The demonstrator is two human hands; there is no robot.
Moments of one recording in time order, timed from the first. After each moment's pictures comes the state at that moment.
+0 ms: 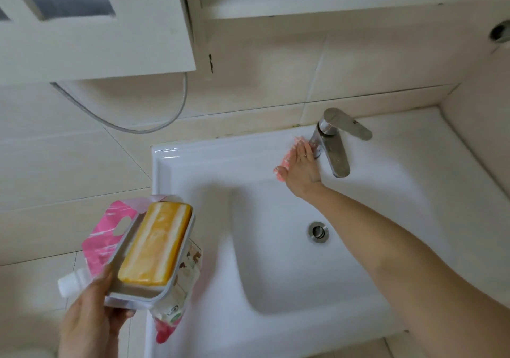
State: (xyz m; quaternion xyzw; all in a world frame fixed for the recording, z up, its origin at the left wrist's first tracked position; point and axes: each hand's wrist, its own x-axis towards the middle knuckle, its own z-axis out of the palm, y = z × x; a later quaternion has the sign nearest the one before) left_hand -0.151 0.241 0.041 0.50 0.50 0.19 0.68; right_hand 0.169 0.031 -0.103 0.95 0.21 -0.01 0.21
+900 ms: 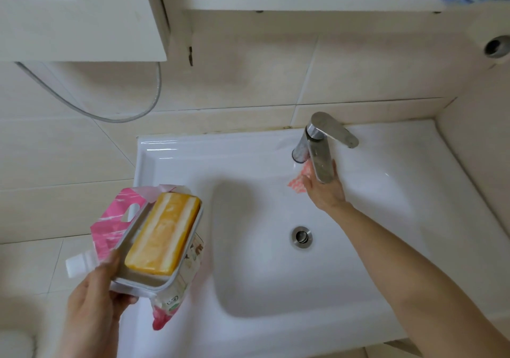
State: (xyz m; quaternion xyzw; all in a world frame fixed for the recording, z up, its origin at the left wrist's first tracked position) left_hand -0.132 0.195 0.031 0.52 0.49 0.19 0.68; right_hand 0.181 -0.072 -0.137 0.96 0.23 0.06 -0.15
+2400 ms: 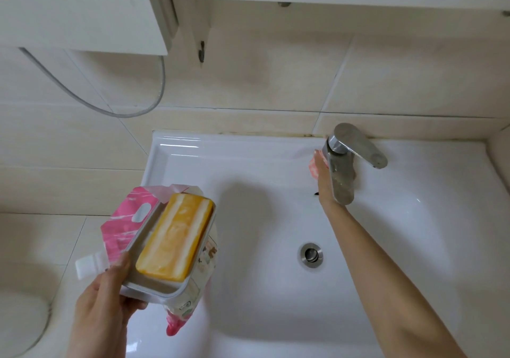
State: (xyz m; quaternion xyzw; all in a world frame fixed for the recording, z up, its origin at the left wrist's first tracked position) left_hand -0.115 0.162 0.029 0.52 0.53 0.22 0.63; right_hand 0.228 -0.019 -0.129 0.79 0.03 -0.09 -0.61
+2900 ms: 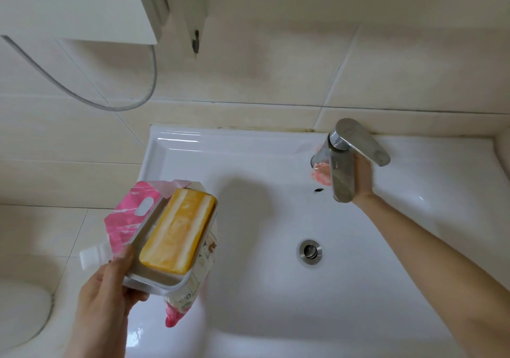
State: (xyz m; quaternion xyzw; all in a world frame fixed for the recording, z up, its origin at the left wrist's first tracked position) left_hand -0.111 0.158 0.024 0.53 0.52 0.20 0.63; right_hand 0.230 -0.064 -0.082 0.68 0.13 -0.16 -0.71
